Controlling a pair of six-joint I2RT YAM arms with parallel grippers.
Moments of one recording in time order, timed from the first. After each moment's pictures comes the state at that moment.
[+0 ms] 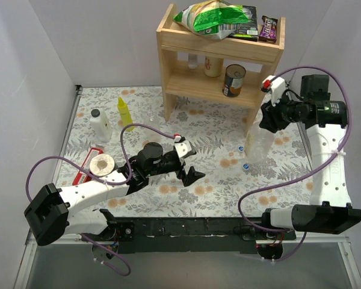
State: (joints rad) left arm -0.92 1.20 0.67 0.36 0.35 0.03; right arm -0.01 1.31 1.67 -1.22 -0.53 -0.68
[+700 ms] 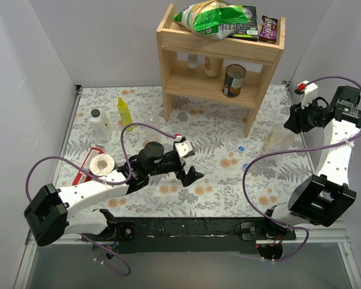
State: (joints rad) left arm -0.92 1.19 0.68 0.30 0.34 0.04; right arm -0.44 1.41 1.49 -1.03 -0.71 -0.82
